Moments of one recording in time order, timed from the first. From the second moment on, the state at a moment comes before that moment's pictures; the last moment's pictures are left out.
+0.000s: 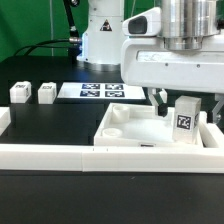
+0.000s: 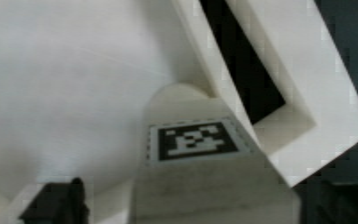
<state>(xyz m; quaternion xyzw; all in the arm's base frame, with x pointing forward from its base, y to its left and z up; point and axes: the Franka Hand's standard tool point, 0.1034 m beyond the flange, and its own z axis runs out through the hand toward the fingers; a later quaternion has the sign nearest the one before) 0.627 0.094 0.064 -0.95 0.31 -0.03 0.05</state>
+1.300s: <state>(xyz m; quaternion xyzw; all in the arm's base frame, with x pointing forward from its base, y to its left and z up) 0.585 0.109 0.111 -0.99 0.14 -0.04 0.05</state>
